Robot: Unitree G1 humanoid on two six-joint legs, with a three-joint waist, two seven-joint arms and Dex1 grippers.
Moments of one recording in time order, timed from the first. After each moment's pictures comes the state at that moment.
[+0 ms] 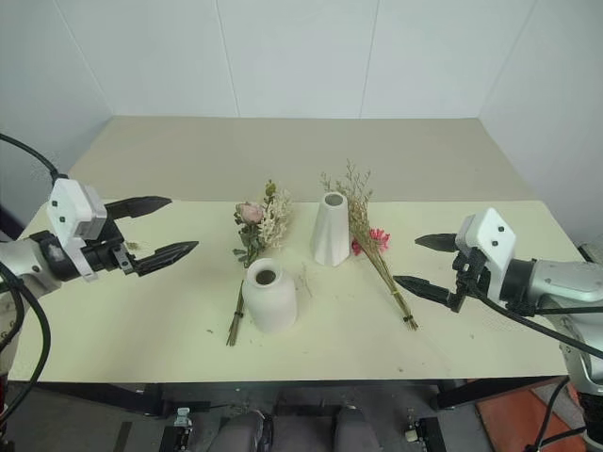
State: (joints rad) left arm -0.27 0.86 0.33 -0.37 -0.53 0.49 -0.92; right arm -0.16 -0.95 -0.28 -0.31 0.49 0.46 1.03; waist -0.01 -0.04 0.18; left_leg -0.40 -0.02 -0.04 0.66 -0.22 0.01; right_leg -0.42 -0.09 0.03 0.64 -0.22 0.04
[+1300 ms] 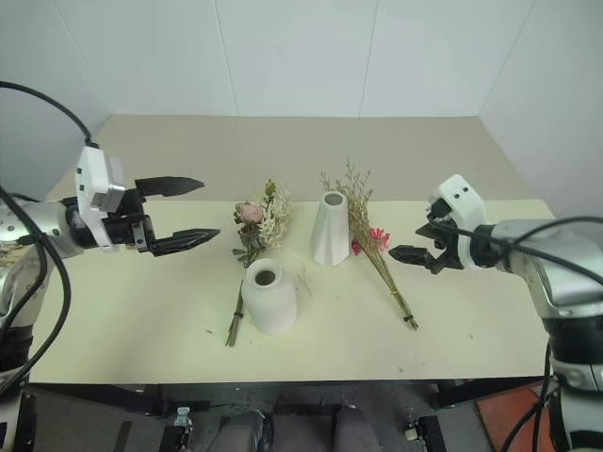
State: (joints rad) left arm -0.56 0.85 0.13 -0.16 -0.55 0.42 -1.12; right arm -0.66 -0.95 0.05 -0.07 0.44 1.04 0.86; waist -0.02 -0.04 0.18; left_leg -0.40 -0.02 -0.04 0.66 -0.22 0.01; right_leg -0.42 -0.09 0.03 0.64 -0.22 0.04
